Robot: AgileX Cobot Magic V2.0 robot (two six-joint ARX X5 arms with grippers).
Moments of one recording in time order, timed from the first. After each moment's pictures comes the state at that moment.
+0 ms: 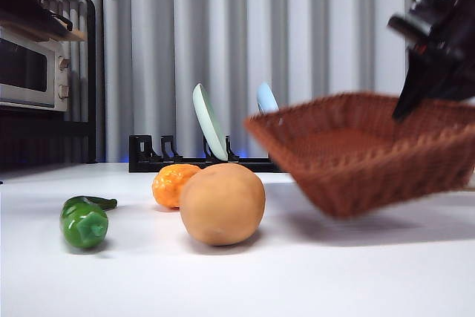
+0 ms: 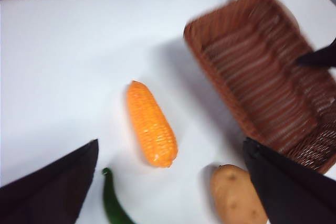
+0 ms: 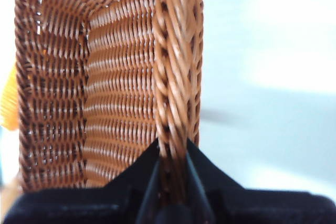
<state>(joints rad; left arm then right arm) -0.23 1.13 1.02 -0.53 0.41 -0.10 0.04 1.51 1.11 -0.57 -0.49 0.05</state>
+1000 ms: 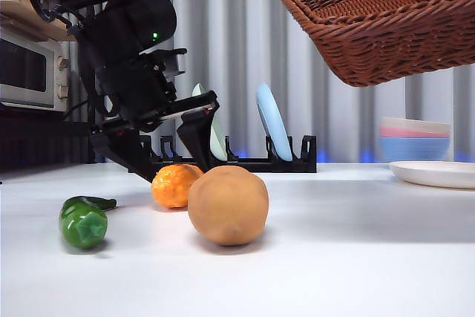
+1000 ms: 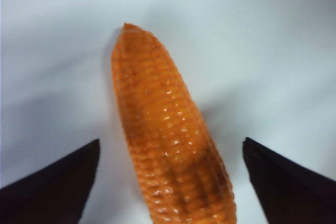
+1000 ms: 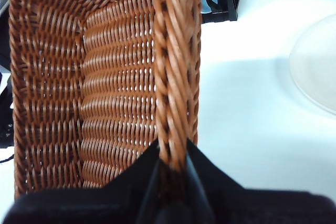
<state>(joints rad) -0.47 1.83 1.25 -0.43 0.11 -0.14 -0.03 1.05 1.11 -0.66 -0.49 0.09</state>
